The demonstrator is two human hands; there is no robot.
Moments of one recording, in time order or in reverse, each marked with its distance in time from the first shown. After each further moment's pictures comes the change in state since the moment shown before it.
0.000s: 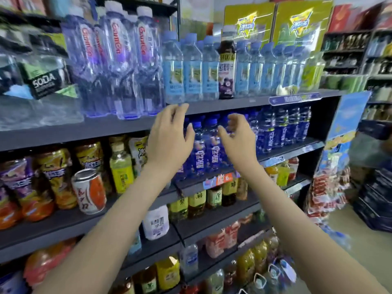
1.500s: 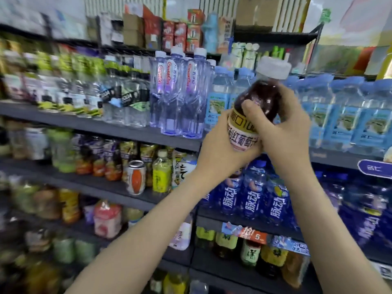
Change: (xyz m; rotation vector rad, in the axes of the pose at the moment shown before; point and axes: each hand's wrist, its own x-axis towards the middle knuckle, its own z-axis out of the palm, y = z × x) left_hand 0.070 0.122 0.052 -0.273 0.175 -0.520; right_hand 0.117 -0.010 -0.065 0.799 -0.327 -0.362
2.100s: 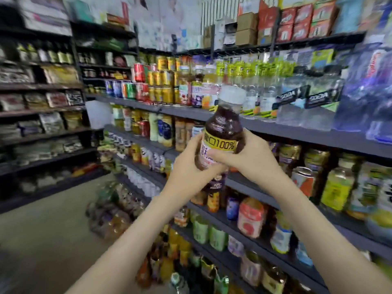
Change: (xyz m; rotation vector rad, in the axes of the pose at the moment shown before) left_hand -0.115 -0.110 -0.431 0.323 0.212 -0.262; right_hand -0.116 -0.114 0.390 0.187 -0.690 0.177
